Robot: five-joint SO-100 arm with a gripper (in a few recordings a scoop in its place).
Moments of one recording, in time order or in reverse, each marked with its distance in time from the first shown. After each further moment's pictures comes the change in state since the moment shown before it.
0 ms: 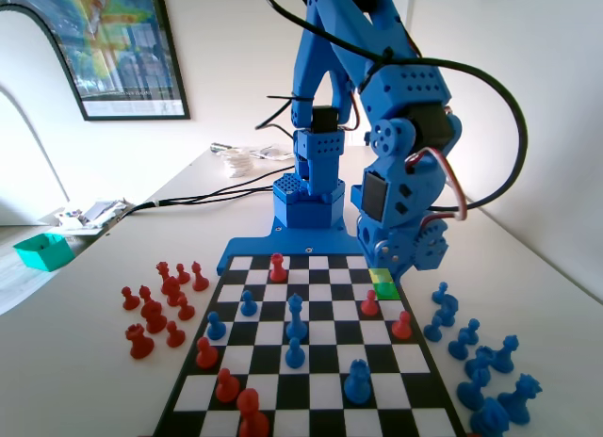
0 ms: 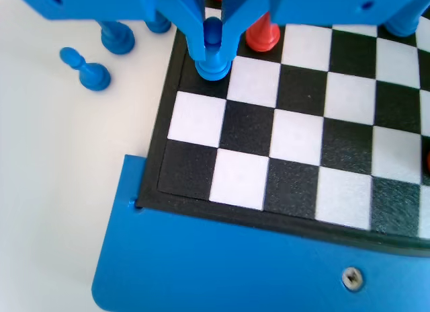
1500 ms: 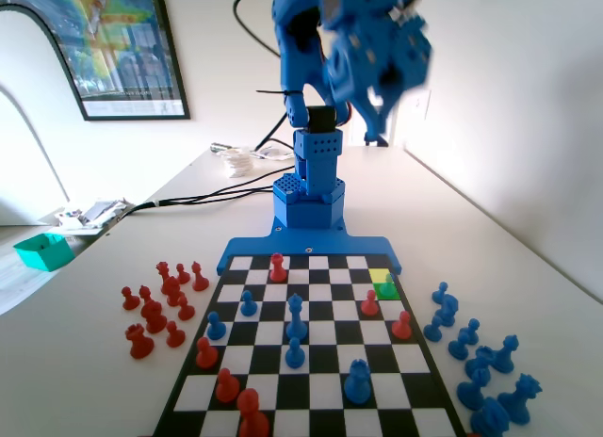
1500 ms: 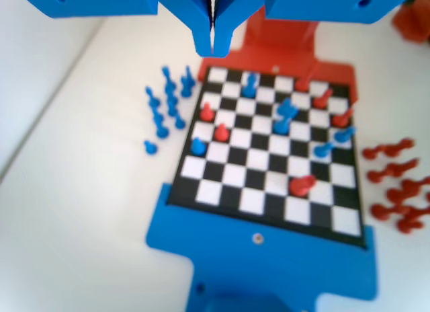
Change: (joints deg) arm 6.2 57.4 -7.0 46.0 -7.4
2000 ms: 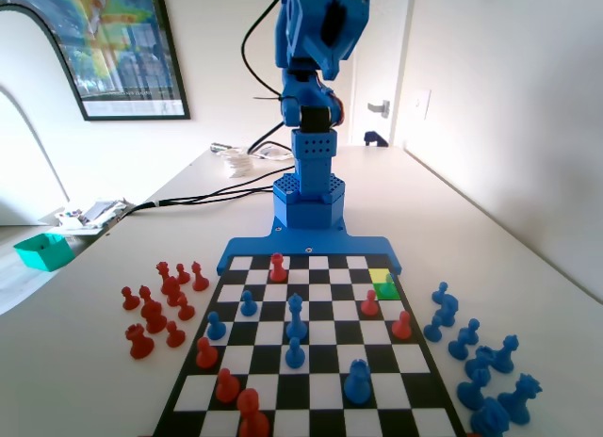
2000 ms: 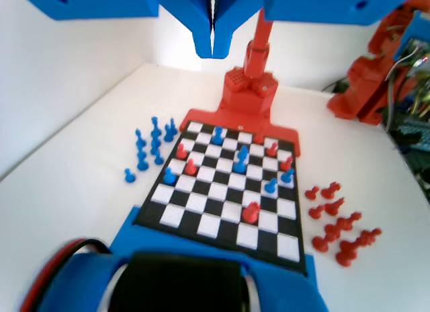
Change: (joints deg) arm 11.8 27.6 1.5 9.8 -14.3
